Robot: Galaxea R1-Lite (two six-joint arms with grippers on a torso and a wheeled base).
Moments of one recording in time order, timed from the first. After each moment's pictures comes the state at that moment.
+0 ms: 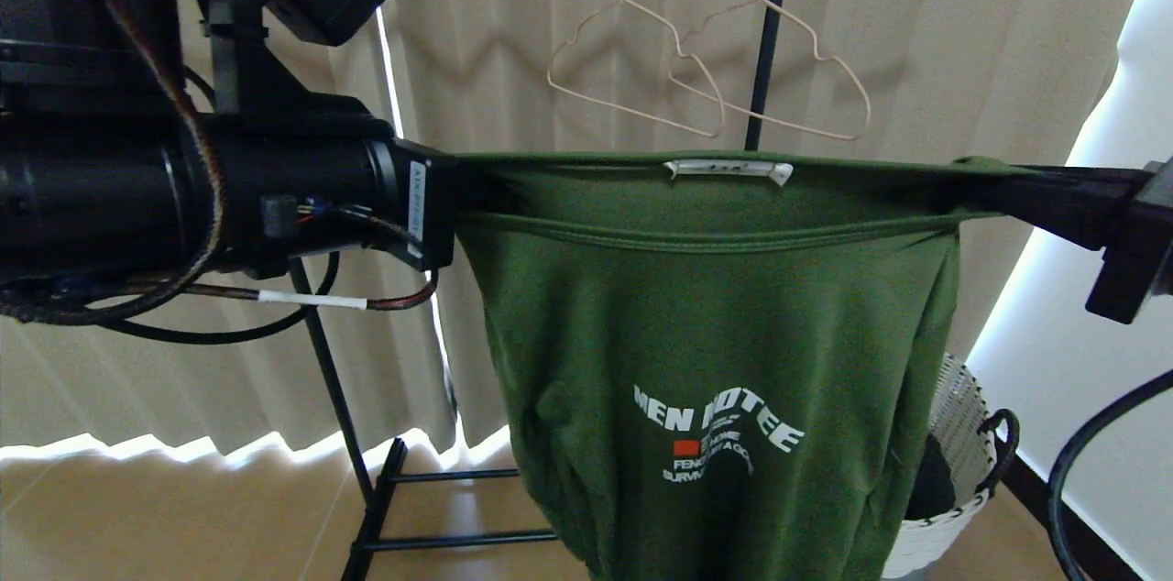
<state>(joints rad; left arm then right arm) -0.62 1.46 -1.23 0.02 -0.03 0.07 0.45 1.19 -0.94 -0.13 0.03 -0.07</state>
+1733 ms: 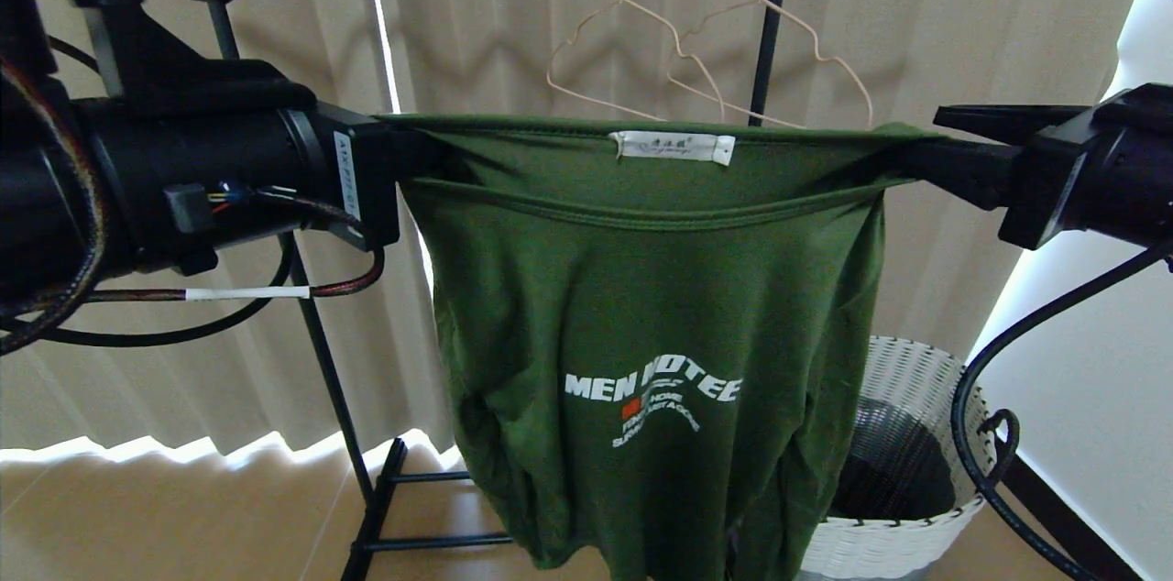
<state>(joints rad) -0.61 1.38 -1.13 -0.14 0.02 0.09 0.45 1.30 -0.99 -0.27 0.02 -0.07</state>
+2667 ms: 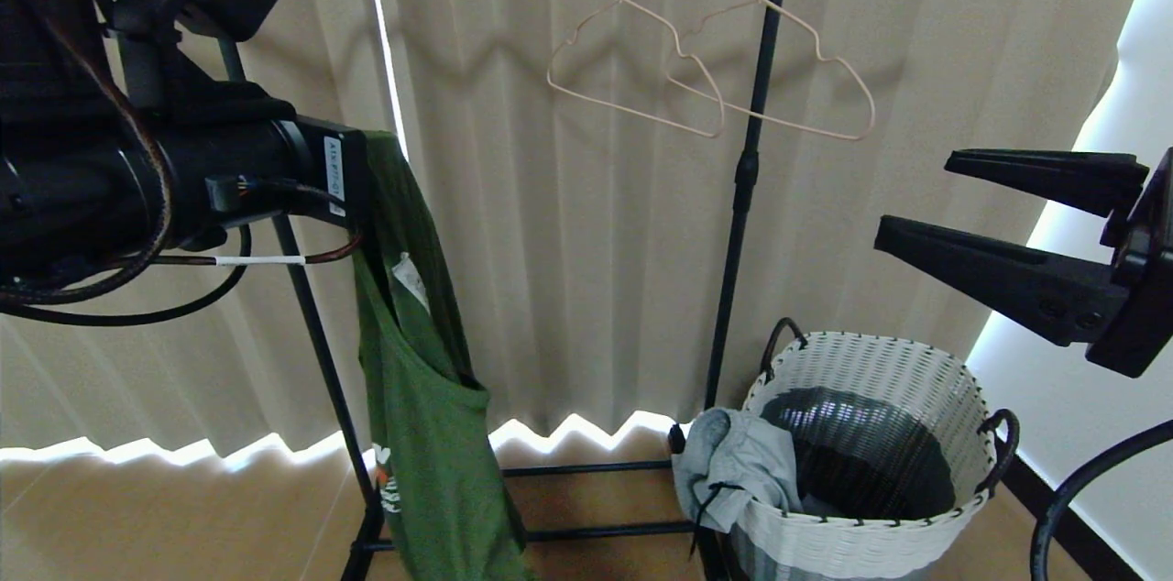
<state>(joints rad) -0.45 1.44 -1.14 -0.14 0.13 0.13 0.58 1.17 -0.84 -0.26 0.10 -0.07</state>
